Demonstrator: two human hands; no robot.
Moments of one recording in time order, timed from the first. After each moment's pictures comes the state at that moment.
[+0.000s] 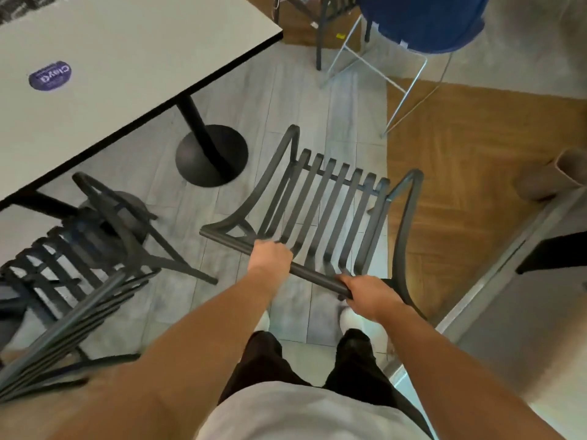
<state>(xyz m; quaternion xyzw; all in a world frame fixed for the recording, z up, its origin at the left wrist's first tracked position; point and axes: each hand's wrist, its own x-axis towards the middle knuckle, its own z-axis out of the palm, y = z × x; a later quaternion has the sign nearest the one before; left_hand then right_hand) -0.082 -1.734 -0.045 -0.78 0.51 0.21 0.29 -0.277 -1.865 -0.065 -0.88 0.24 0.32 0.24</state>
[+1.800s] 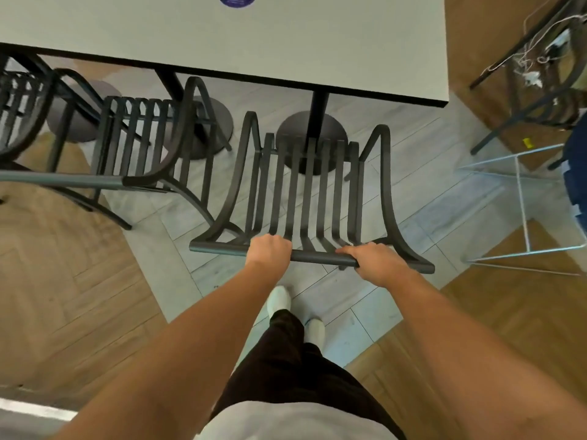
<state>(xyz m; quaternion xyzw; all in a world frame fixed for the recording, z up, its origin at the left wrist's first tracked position) -0.025 -1.865 -0.056 -0.95 0.10 0.28 0.12 0.000 -2.107 -0.066 -0.91 -0.18 0.38 0.02</state>
